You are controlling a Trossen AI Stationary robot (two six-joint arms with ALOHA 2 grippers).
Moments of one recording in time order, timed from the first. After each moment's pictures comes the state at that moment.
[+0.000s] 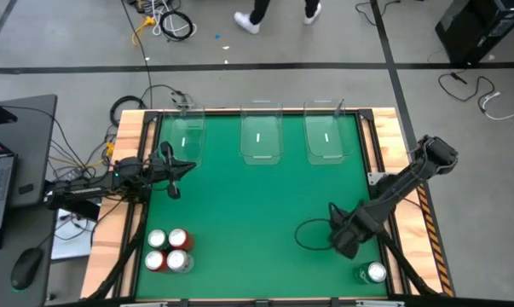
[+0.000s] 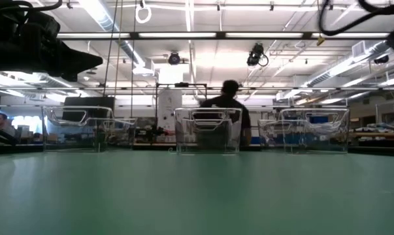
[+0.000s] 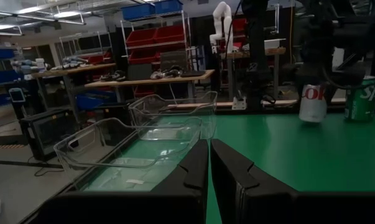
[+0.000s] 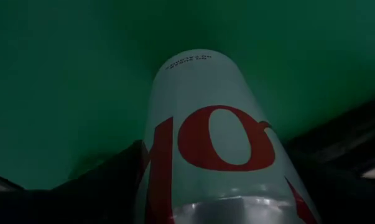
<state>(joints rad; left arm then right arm) 0.14 0.00 0.01 0.08 -0.10 0.10 0.67 1.49 1.00 -1.20 -0.20 1.25</state>
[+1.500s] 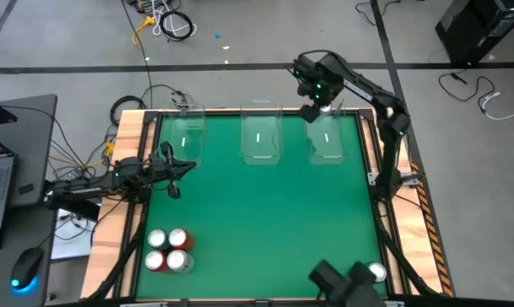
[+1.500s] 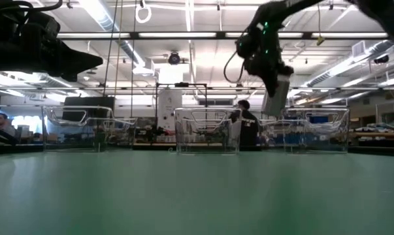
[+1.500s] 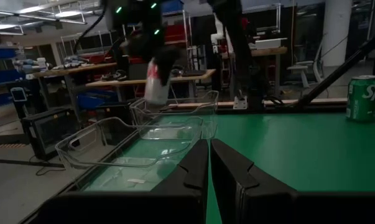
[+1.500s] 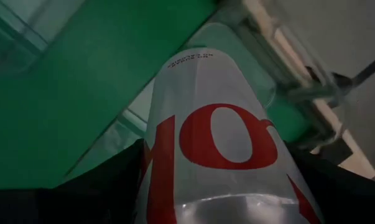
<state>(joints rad) 0.14 0.00 0.01 0.07 -0.11 0.10 -0.79 1.97 1.94 -1.57 0.11 -0.01</state>
